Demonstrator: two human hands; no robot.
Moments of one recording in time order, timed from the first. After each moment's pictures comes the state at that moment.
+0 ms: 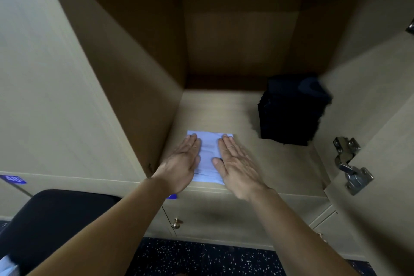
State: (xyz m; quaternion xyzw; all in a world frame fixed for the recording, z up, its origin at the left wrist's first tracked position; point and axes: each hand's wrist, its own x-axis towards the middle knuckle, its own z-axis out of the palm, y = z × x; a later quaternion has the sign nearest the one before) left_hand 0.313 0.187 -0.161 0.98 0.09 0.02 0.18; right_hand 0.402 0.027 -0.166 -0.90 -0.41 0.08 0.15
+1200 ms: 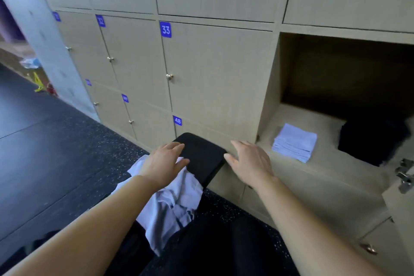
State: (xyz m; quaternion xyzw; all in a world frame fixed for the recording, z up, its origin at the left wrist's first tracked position) left_hand -0.087 0.154 -0.047 0.91 0.40 0.07 0.07; right_hand 0.112 0.035 -0.037 -0.82 -0.55 0.01 0.17
